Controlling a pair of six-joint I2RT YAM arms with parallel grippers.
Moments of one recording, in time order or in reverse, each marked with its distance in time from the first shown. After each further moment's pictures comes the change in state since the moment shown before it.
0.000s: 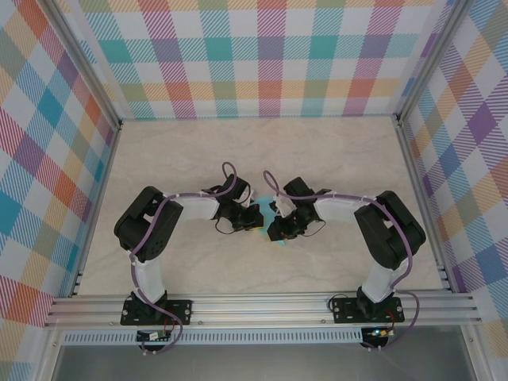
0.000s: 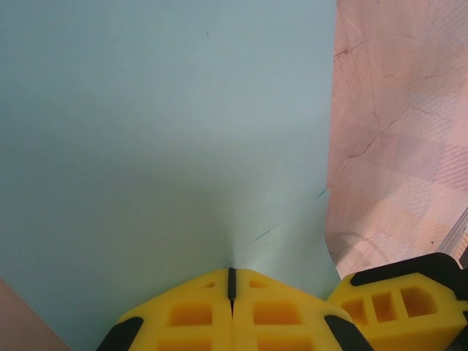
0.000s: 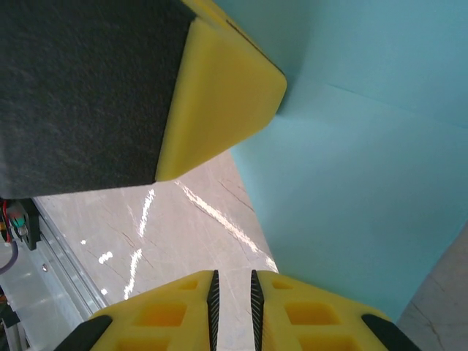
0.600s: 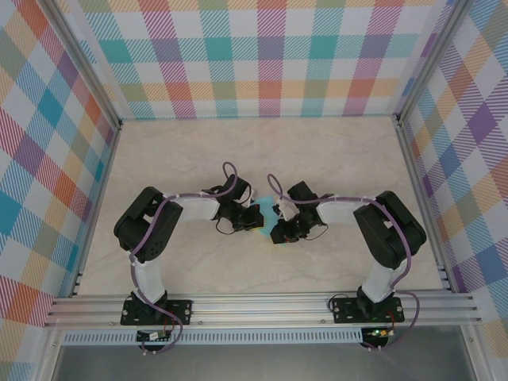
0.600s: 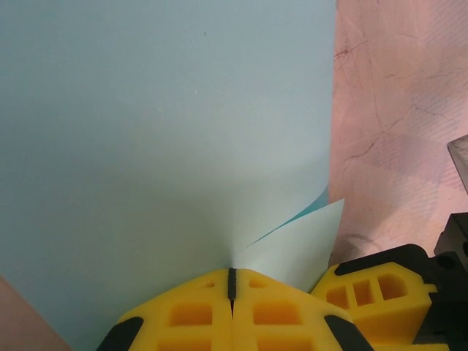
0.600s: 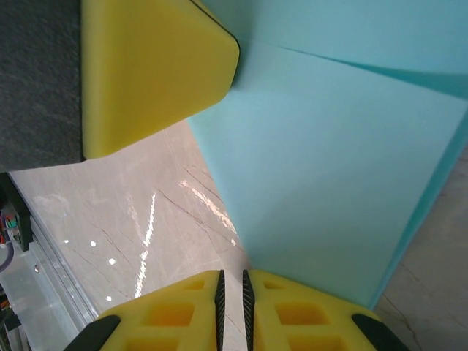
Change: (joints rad) left arm -0.006 -0.005 0.000 -0.004 -0.023 0.004; right arm -0.011 0.000 -0.077 0.077 -0.016 0.007
